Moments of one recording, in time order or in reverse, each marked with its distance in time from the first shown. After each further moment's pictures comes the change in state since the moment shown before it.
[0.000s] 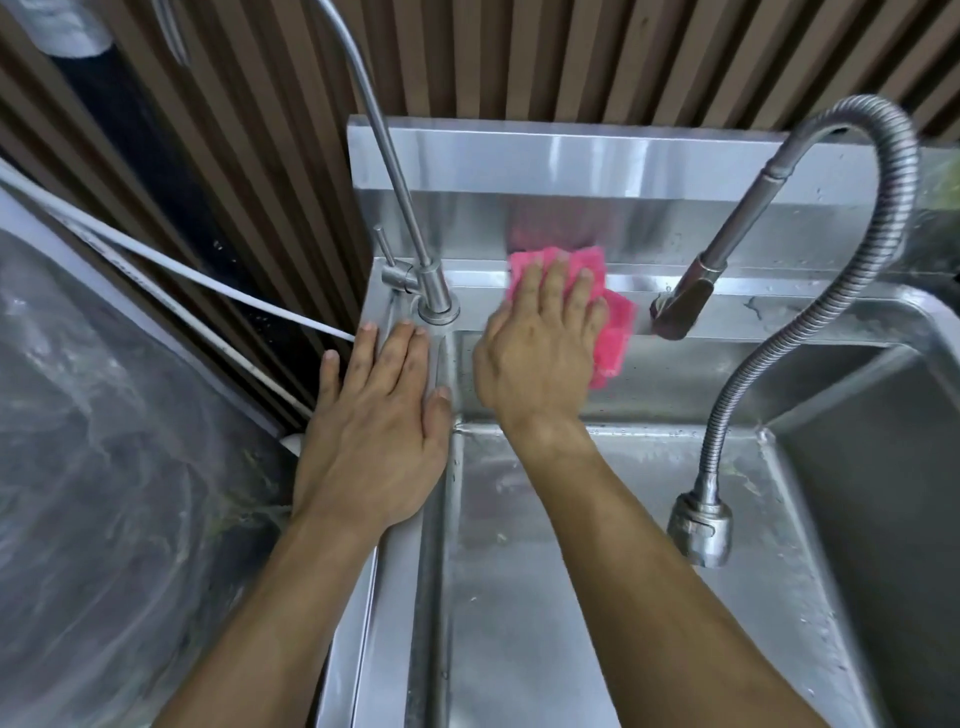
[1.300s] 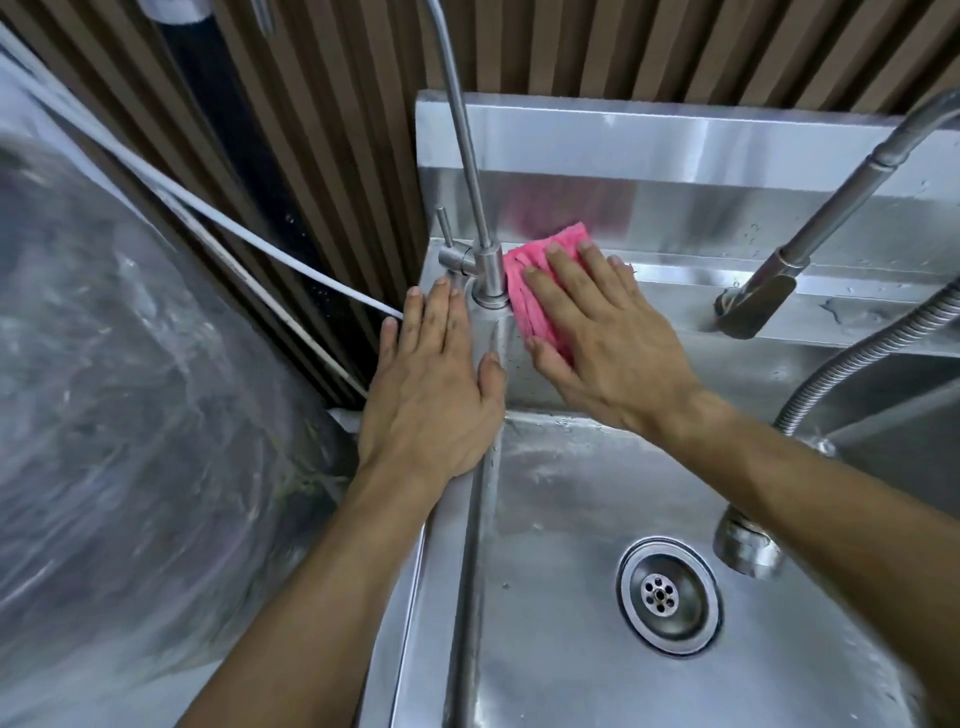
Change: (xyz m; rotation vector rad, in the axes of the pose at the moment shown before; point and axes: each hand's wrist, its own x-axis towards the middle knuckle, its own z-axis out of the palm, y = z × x) left_hand 0.017 0.003 0.002 -0.049 0.031 -0.090; right_hand 0.026 0.058 -0.008 -0.173 -0.043 -0.756
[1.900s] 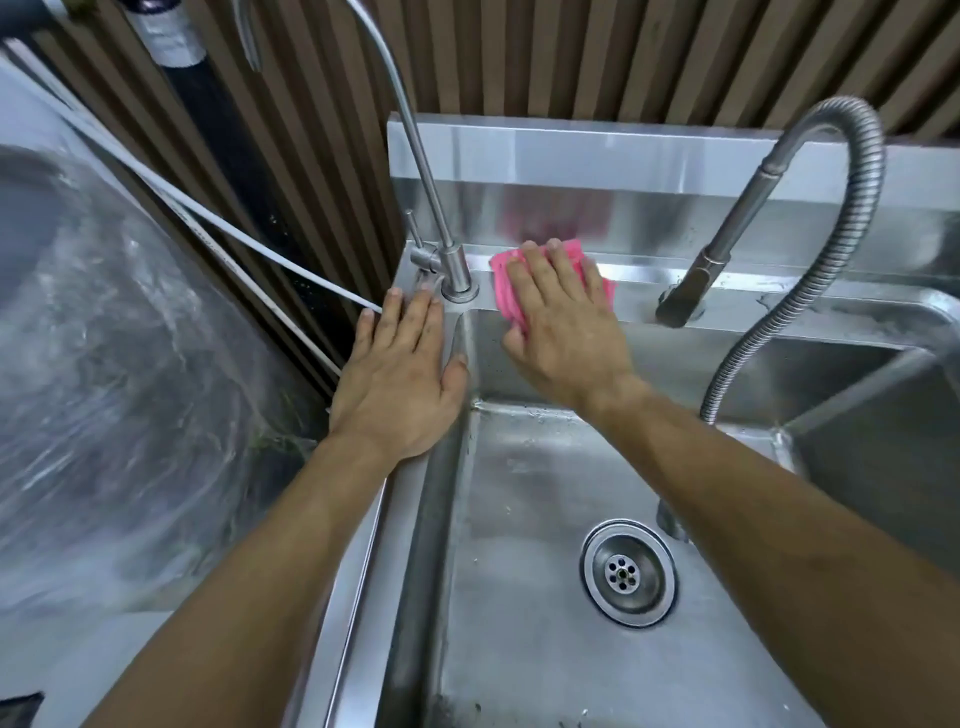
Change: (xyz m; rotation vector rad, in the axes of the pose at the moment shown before) left_hand -0.012 0.004 -0.005 0.182 -0.052 0.060; right_hand -0.002 -0.008 -0.008 -0.041 -0.047 0.152
